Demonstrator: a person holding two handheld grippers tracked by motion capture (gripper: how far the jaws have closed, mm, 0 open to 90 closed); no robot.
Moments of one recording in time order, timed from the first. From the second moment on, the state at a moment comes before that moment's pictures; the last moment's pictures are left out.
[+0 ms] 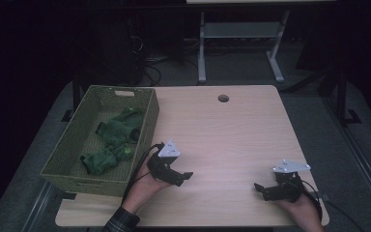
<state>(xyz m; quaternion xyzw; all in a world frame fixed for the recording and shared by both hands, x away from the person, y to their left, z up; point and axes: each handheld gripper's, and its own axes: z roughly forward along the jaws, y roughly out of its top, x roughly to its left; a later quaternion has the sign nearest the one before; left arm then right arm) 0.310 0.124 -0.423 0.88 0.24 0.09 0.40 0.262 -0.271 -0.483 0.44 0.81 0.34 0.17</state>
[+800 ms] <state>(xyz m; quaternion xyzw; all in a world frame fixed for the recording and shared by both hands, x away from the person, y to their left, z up) 0.313 0.125 -0.392 0.88 0.24 0.08 0.41 0.262 -0.271 -0.483 0.44 0.81 0.34 0.17</state>
